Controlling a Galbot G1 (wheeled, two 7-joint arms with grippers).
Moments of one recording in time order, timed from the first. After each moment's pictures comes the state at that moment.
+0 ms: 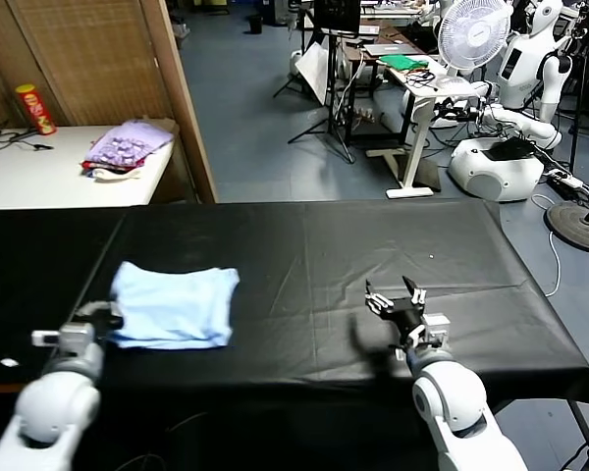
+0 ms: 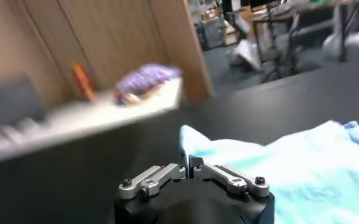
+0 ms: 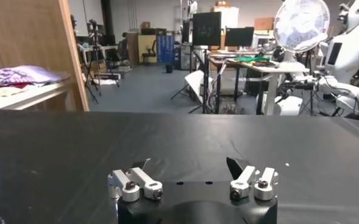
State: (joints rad) left arm 1.38 -0.94 -0.72 -1.95 -0.24 0.44 -0.19; right arm -1.21 1.28 0.39 1.95 0.30 -0.42 0.13
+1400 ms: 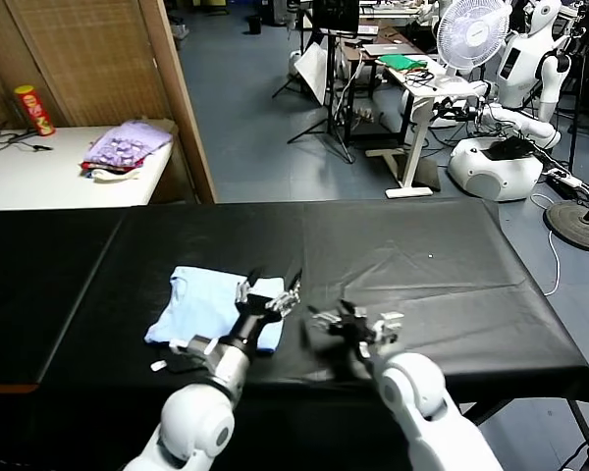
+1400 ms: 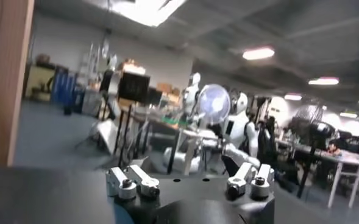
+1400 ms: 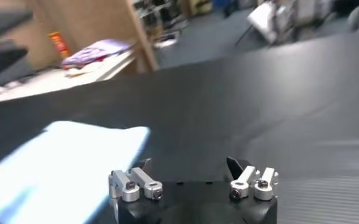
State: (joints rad) left arm 1.27 -1.29 -0.20 -2.07 -0.39 0.13 -0.09; right arm -1.06 1.30 0.15 1.82 0.62 -0.58 0.08
